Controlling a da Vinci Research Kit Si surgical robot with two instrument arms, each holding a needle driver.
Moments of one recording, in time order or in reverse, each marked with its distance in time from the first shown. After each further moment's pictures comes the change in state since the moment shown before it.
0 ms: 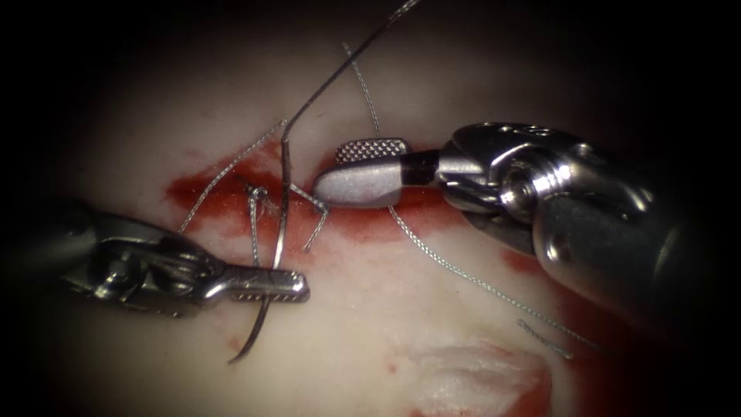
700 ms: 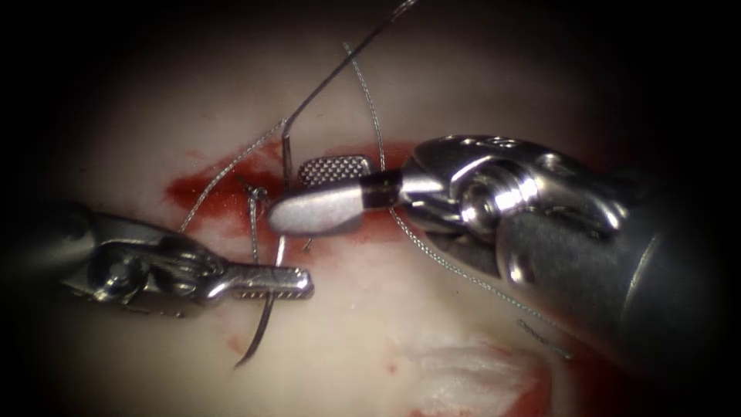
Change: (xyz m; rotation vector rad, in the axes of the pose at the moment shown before) right arm 0.000 -0.002 0.002 0.035 -0.040 0.001; left arm 0.001 -0.001 0.001 0.002 -0.008 0.030
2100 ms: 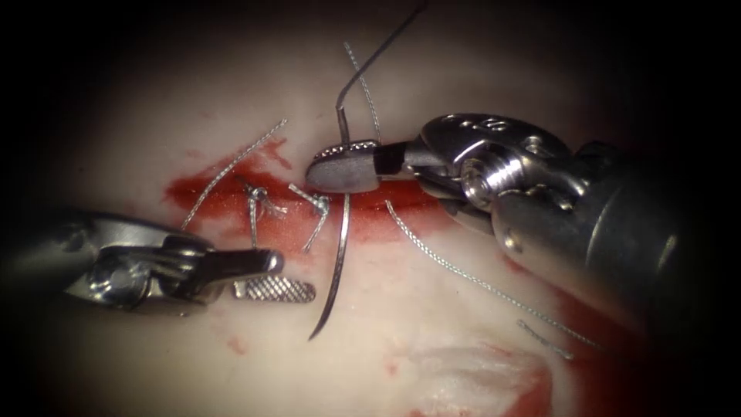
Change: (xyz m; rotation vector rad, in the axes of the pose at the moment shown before) right arm 0.002 0.008 -0.002 -0.043 -0.030 -0.360; left arm -0.001 -0.003 0.000 0.058 0.057 0.246
